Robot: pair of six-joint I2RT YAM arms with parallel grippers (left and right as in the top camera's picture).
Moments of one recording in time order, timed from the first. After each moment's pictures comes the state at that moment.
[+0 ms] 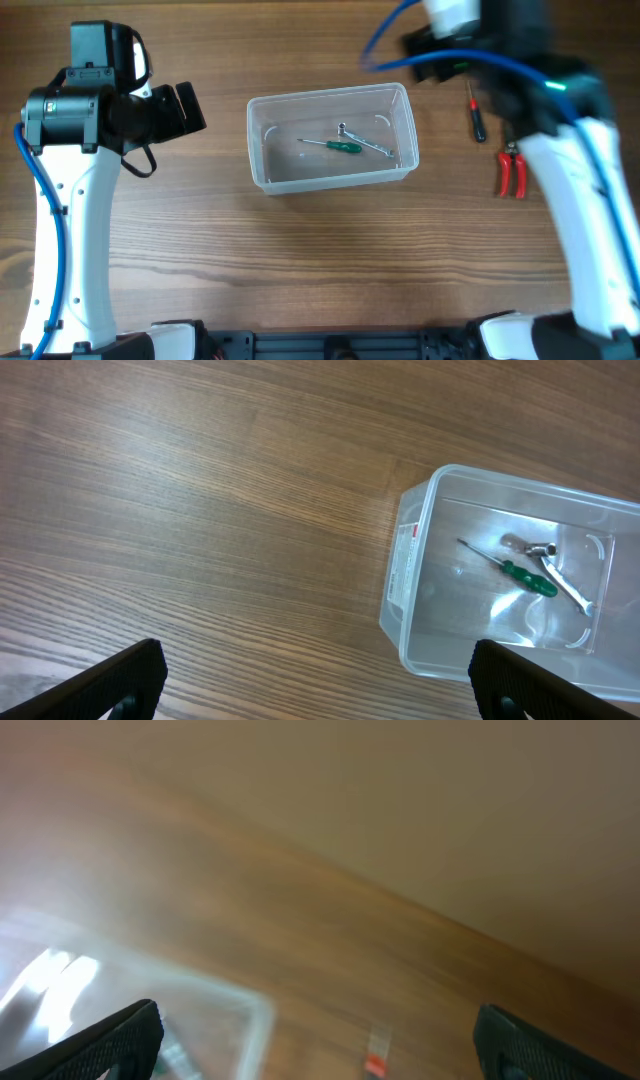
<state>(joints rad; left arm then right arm) 0.01 1.48 1.66 -1.30 0.00 -0.30 0.28 1.58 1.81 -0.86 0.06 -0.27</state>
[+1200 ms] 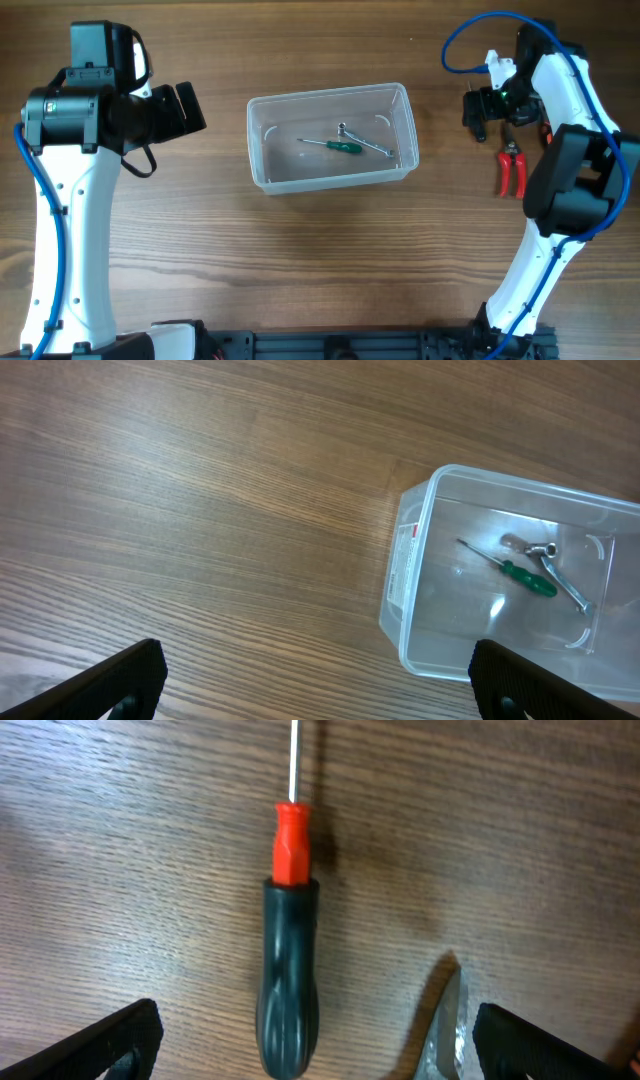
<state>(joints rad) 0.01 1.48 1.66 -1.30 0.01 -0.30 -0.18 2.24 1.79 -1.04 -0.06 -0.33</state>
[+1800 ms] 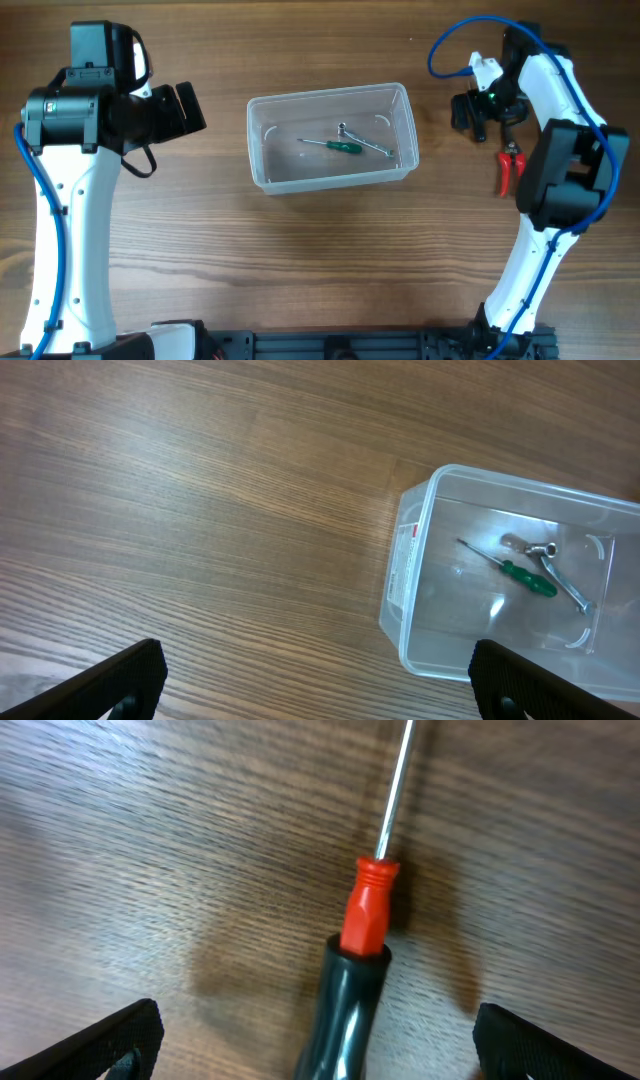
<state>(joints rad) 0.01 1.48 1.66 -1.30 0.01 -0.30 -0.15 2.29 1.79 -1.00 -0.08 -0.40</state>
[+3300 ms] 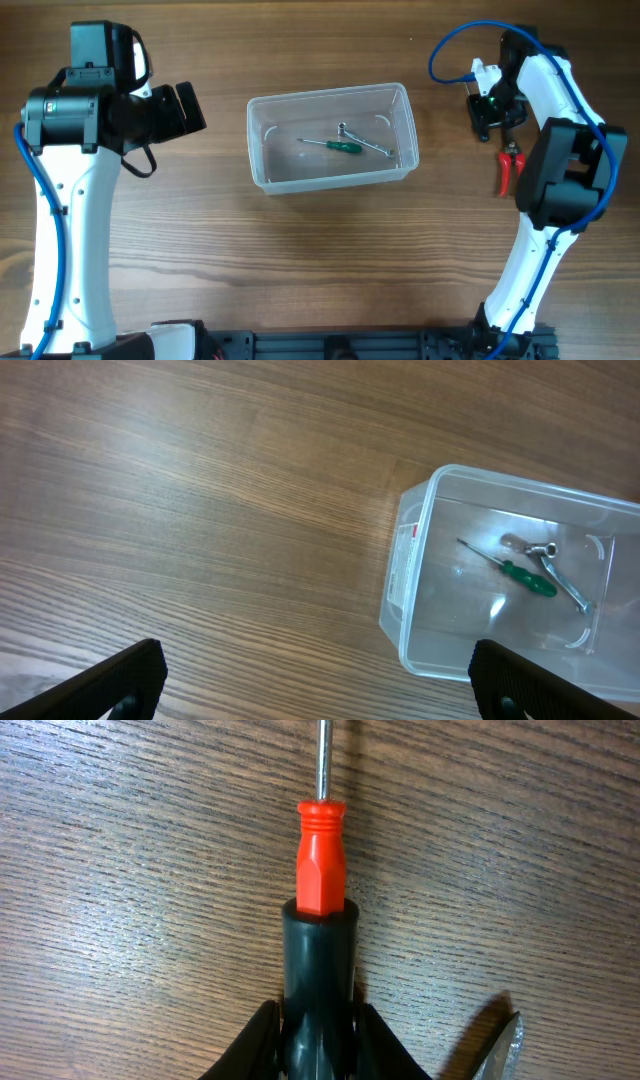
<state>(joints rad) 0.01 1.48 1.66 -1.30 0.01 -0.30 -0.14 2.29 1.79 -1.03 -0.01 -0.36</state>
